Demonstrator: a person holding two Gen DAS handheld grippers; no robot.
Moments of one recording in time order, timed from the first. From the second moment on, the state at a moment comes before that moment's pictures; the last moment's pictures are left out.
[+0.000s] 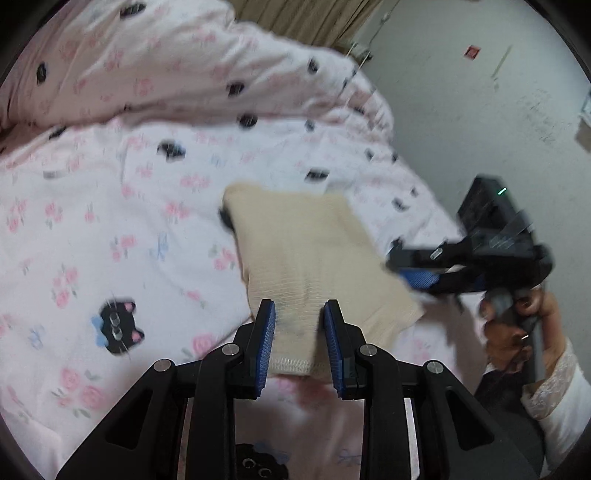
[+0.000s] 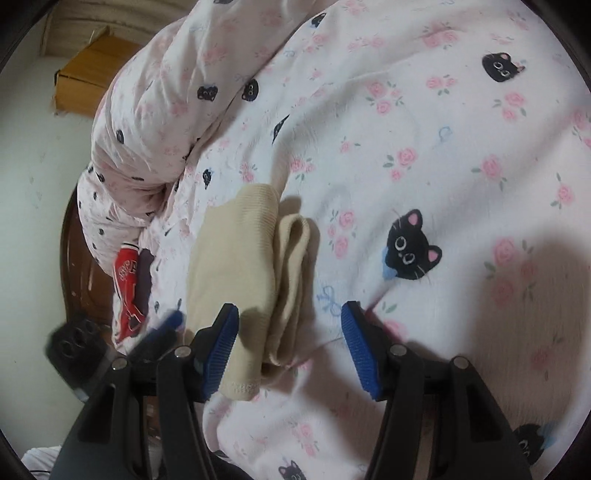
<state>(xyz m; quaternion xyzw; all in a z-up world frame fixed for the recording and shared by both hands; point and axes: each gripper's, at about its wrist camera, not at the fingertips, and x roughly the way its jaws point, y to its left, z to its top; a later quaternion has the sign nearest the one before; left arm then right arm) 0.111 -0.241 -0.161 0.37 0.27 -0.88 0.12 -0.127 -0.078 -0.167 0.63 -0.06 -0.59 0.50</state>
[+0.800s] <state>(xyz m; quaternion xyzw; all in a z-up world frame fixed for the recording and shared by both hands) 0.113 -0.245 -0.177 0.37 0.29 -0.87 0.13 -0.104 -0.113 -0.178 0.62 -0.03 -0.56 0.55</state>
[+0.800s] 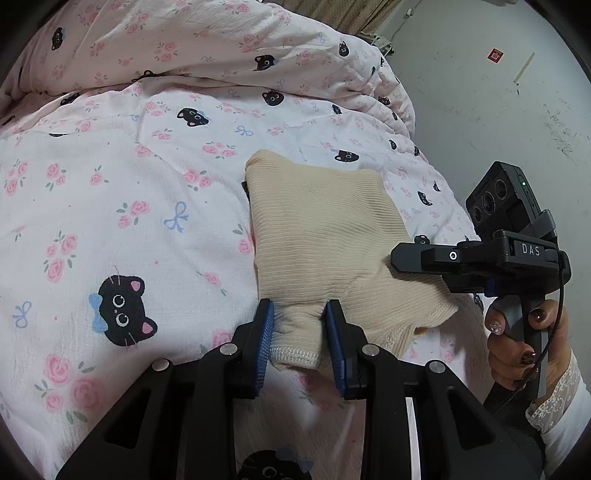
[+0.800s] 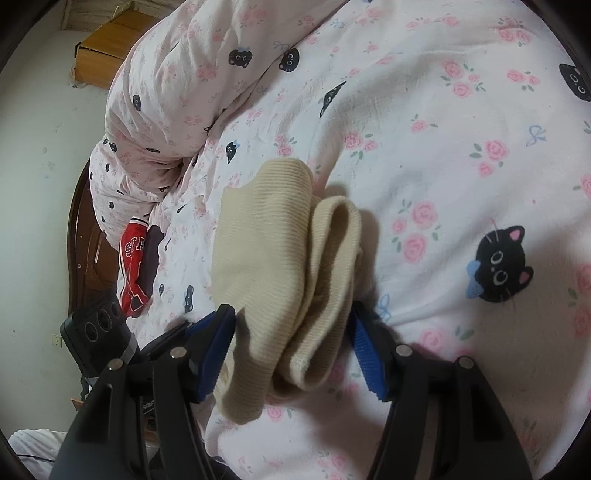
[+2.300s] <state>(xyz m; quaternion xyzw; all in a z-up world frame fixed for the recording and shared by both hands) 0.118 -0.299 -0.184 0.30 0.55 -0.78 0.03 -0.120 -0.112 -0.178 0.65 -0.21 -0.42 0.60</state>
